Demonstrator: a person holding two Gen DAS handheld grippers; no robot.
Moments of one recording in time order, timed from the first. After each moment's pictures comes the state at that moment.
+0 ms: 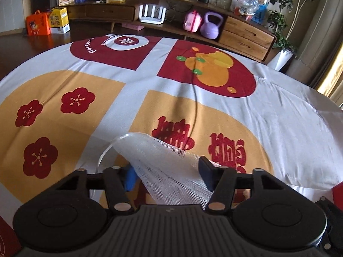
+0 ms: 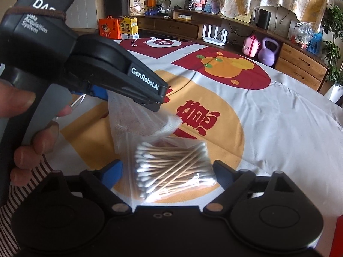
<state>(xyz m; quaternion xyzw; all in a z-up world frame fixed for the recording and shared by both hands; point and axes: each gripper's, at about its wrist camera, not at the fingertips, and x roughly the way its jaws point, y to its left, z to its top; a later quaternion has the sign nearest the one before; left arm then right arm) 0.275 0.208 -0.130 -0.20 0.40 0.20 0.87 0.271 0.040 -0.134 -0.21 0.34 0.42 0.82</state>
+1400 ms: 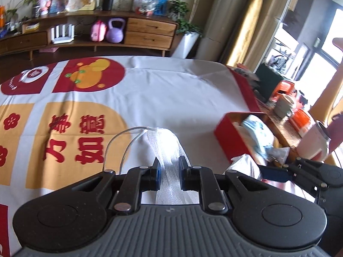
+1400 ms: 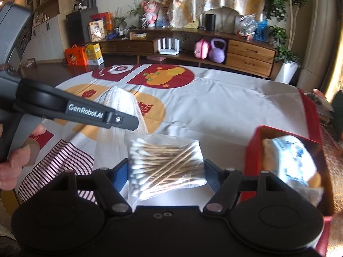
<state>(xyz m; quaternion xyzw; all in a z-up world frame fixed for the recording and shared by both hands) 0.202 0.050 -0.035 -0.13 0.38 -0.02 0.92 0.202 -0.143 -0.033 -0.12 0.33 0.33 0.87</state>
